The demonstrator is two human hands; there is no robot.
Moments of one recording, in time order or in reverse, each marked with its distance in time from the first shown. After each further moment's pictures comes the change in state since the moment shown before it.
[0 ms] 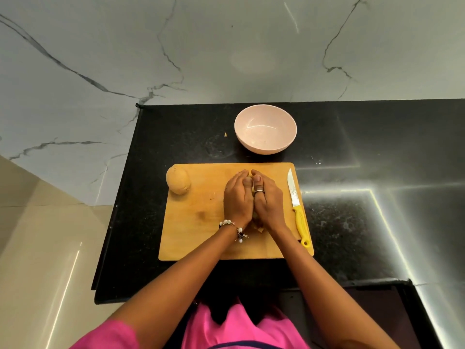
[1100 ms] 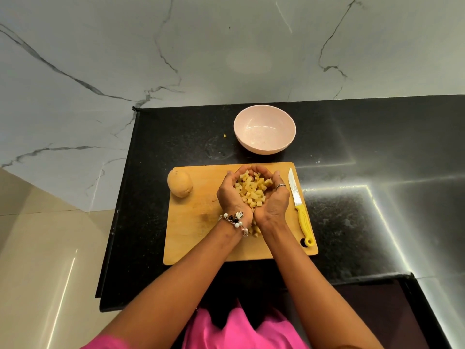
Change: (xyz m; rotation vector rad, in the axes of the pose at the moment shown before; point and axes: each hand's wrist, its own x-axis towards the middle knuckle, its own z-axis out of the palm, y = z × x) left_hand 0.008 0.042 -0.021 -1.138 0.125 -0.785; right_hand 0.001 -0.042 0.005 1.348 0.198 0.694
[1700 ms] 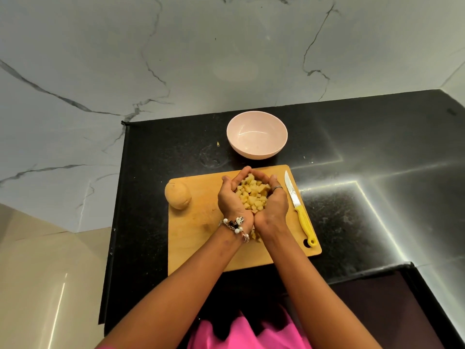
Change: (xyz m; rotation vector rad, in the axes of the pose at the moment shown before) left_hand -0.006 0.013 0.002 0.059 -0.080 -0.101; right_hand -0.003 0.005 0.006 -0.036 0.066 -0.055
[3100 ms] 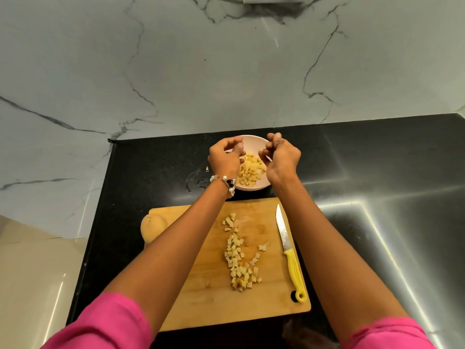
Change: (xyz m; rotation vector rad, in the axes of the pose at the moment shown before) left_hand 0.124 0.055 0.103 0.696 -0.006 0.613; right_hand 0.143 -0.112 0.078 -0.354 0.056 -0.236
